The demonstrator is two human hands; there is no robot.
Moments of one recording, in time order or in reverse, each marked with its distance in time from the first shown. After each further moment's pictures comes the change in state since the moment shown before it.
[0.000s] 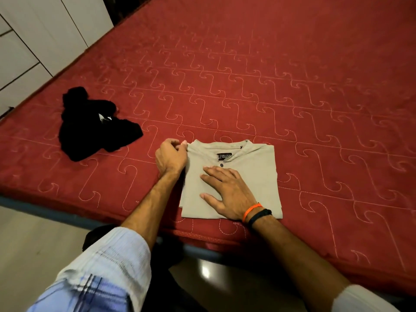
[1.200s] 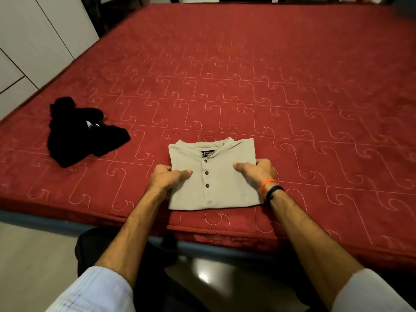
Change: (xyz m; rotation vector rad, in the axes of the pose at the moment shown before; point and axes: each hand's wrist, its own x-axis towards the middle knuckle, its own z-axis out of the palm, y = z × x) left_hand -0.055 -0.012 -0.019 -0.182 -0.447 -0.316; right_hand -0.022 0.051 -0.067 0.632 0.262 1.204
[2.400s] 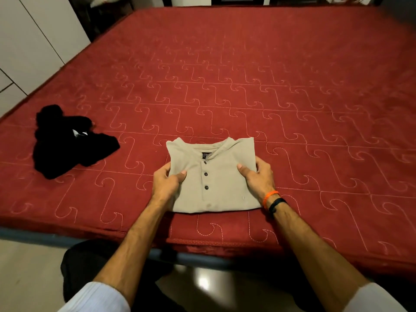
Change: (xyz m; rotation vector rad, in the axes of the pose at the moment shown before) left_hand -0.007 0.009 0.038 -0.457 -0.047 0.221; right_hand 0.017 0.021 -0.012 0.311 -0.066 -0.350
